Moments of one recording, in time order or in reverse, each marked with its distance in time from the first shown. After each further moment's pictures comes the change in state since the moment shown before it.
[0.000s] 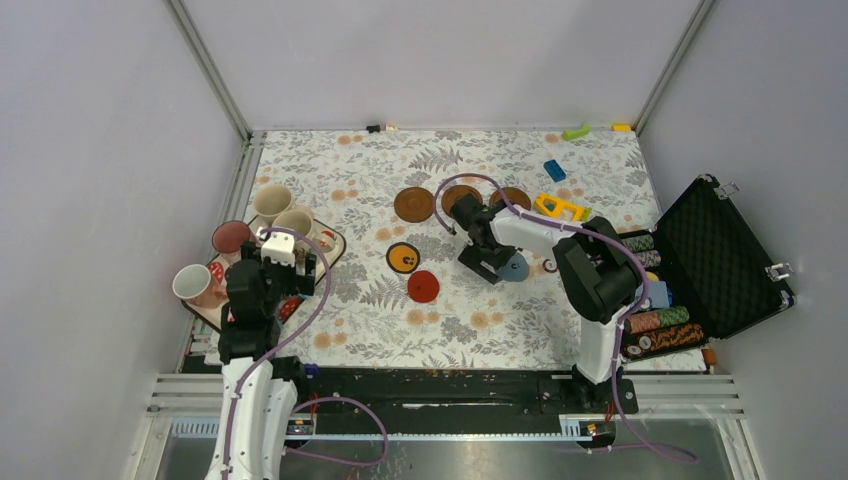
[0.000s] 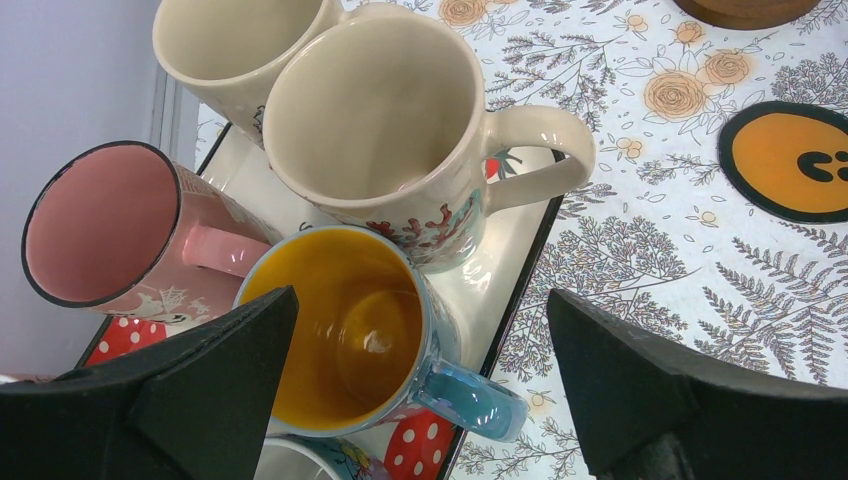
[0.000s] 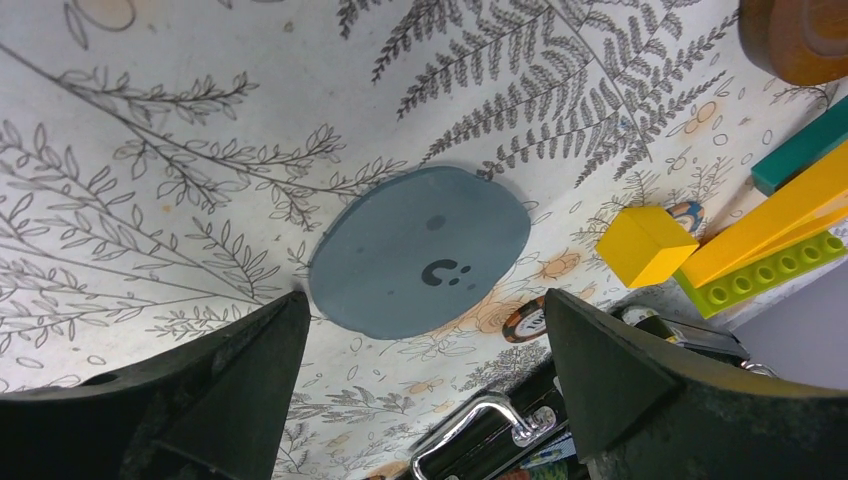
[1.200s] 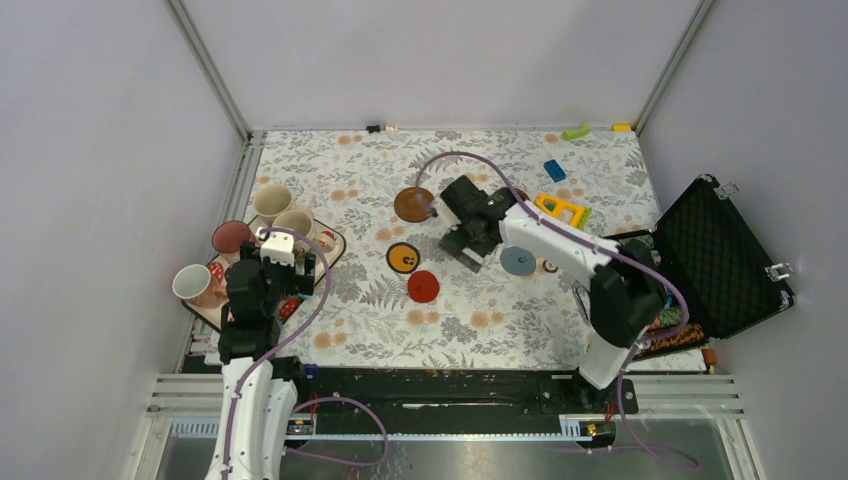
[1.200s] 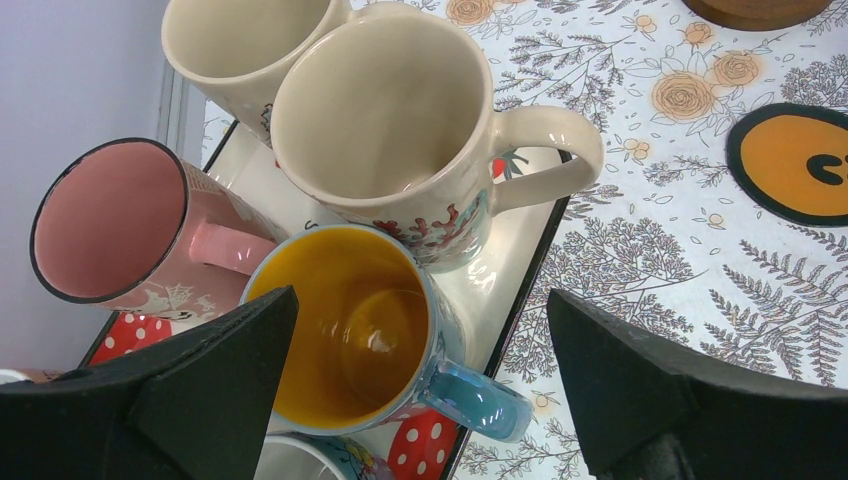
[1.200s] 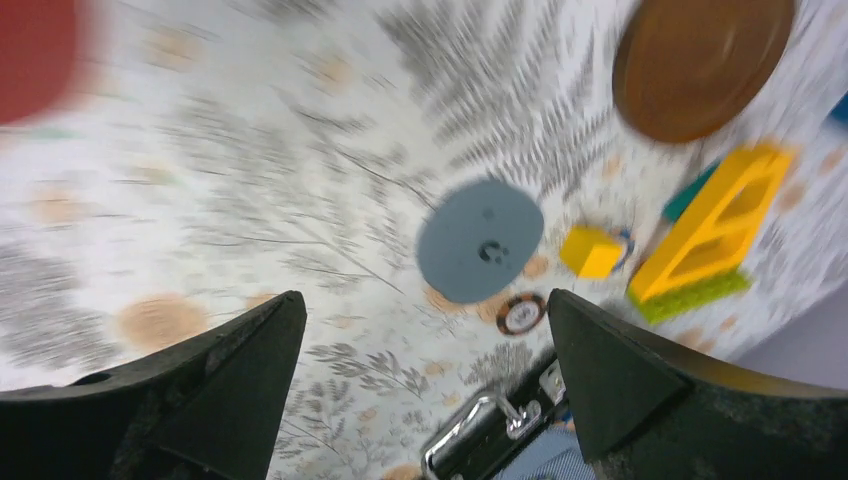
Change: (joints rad) left arm 0.000 0.000 0.000 0.002 -0.013 -0.001; right arm 0.035 -0.118 0.113 -0.087 -0.082 0.023
